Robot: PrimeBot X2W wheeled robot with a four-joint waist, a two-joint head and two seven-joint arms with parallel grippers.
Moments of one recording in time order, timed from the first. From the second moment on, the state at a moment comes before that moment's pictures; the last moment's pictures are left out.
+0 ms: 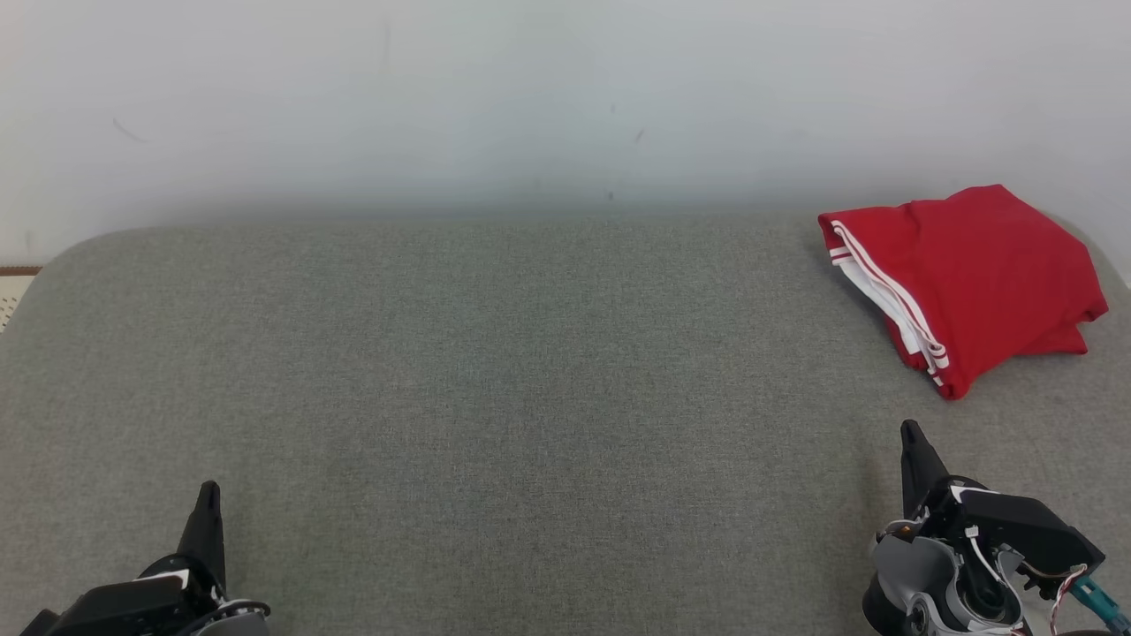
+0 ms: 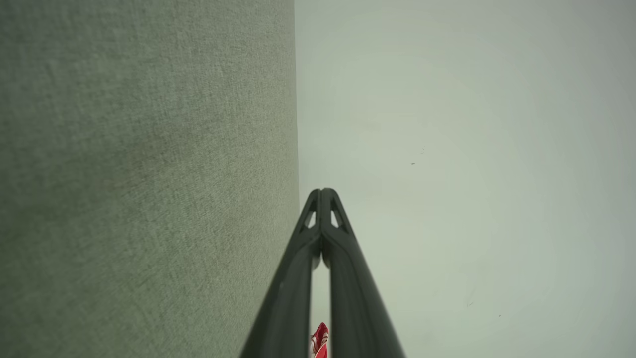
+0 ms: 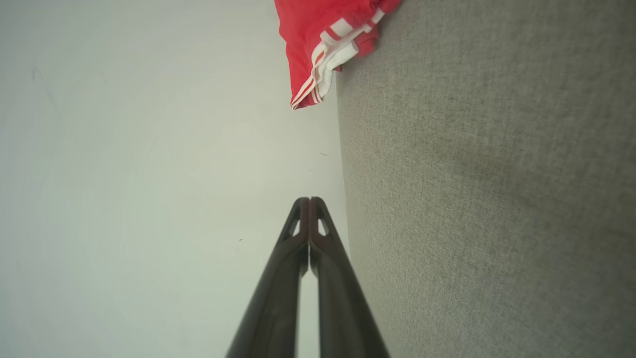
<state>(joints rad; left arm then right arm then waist) -0.35 0.05 0.21 0.49 -1.55 -0.13 0.17 -0.36 -0.05 -0.06 0.49 1.59 0.13 0.05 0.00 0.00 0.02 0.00</state>
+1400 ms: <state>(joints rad) -0.35 0.06 0.21 0.49 -1.56 -0.13 0.17 -0.36 -0.05 -0.06 0.50 1.60 0.13 0.05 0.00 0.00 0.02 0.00</state>
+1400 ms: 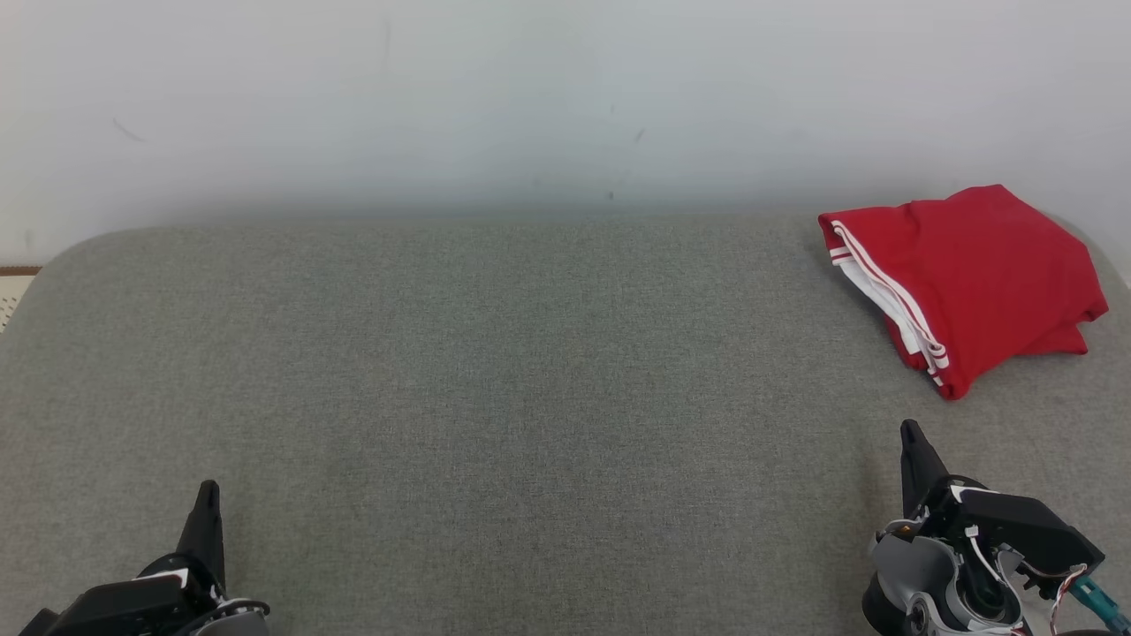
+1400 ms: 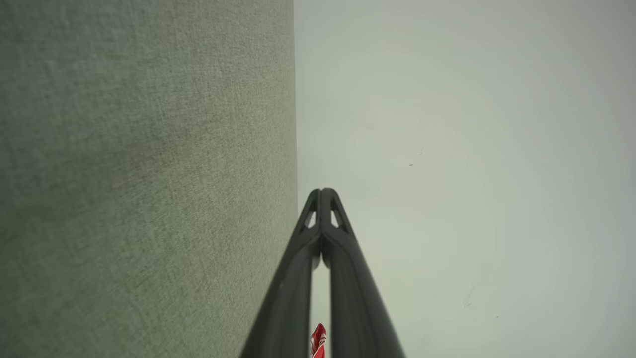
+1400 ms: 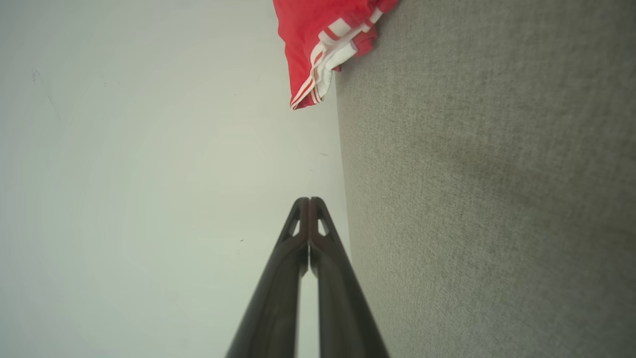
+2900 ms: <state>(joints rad) -0.35 0.06 0.21 0.49 -1.56 -0.13 0.17 -0.36 -0.05 -0.06 0.49 1.61 0.13 0.05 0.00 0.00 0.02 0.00</state>
